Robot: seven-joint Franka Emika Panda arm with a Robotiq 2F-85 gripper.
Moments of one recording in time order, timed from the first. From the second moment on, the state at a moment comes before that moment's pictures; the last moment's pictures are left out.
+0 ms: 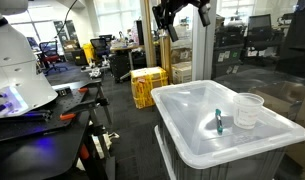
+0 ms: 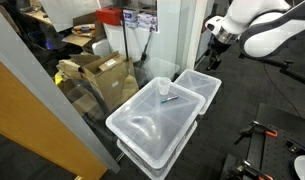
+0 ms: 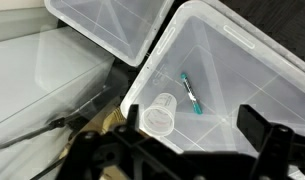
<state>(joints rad) -0.18 -0.04 -0.22 -2.53 -0.36 2.85 -0.59</state>
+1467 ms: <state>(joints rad) -0.23 0.17 -0.13 -2.50 -0.05 2.91 -0.91</state>
